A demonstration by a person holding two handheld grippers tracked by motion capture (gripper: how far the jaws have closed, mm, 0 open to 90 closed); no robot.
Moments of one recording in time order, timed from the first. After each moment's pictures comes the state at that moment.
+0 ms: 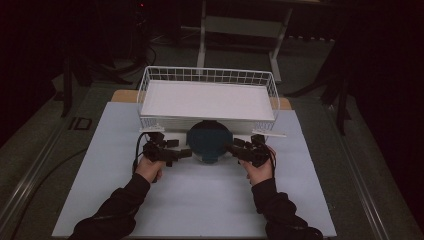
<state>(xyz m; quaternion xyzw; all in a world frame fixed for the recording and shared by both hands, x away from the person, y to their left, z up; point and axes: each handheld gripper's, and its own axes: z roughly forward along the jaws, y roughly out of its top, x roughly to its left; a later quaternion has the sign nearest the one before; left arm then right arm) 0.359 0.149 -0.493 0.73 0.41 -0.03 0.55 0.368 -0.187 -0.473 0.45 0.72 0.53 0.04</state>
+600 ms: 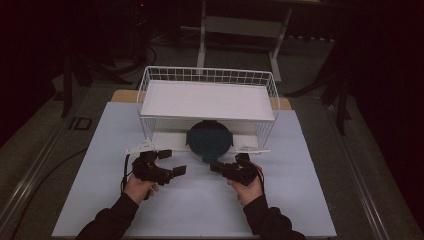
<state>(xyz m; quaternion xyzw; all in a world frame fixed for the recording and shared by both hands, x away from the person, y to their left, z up) 0.298 0.160 -0.482 0.73 0.37 0.02 0.58 0.321 -0.152 -0.492 0.41 0.76 0.51 -0.04</state>
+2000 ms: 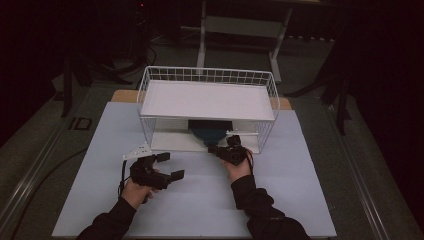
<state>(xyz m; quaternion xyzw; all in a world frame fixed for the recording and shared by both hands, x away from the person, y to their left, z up) 0.289 0.162 -0.487 0.73 0.36 0.03 0.59 0.387 -0.129 -0.508 0.45 0.75 0.48 0.00</state>
